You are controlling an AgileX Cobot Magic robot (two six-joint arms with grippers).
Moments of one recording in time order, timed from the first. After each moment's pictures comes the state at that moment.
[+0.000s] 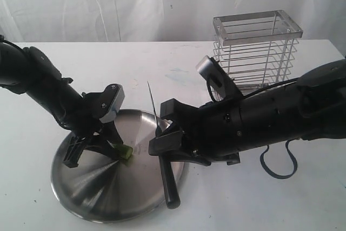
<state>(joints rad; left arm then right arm) -0.16 1.98 -1.17 -0.79 0.86 2.11 0.51 1.50 -0.76 1.39 0.75 -0.66</state>
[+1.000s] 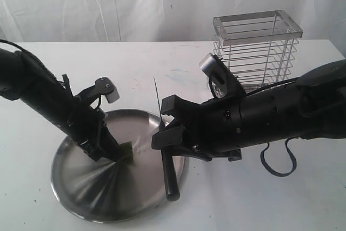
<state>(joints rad) -0.17 1.92 -1.08 -0.86 0.81 1.41 0.51 1.50 -0.76 1.41 0.69 -0.66</state>
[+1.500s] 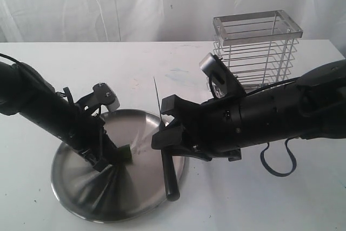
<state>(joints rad) -0.21 1.87 -0.96 -0.91 0.63 1.44 0.51 1.50 -0.76 1.41 0.69 -0.66</state>
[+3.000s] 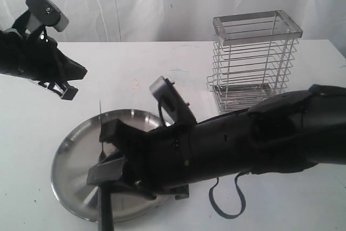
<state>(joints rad) -0.09 1.47 -0.96 -0.93 0.49 1.40 0.77 1.56 -0.76 1.73 0.69 -0.74</state>
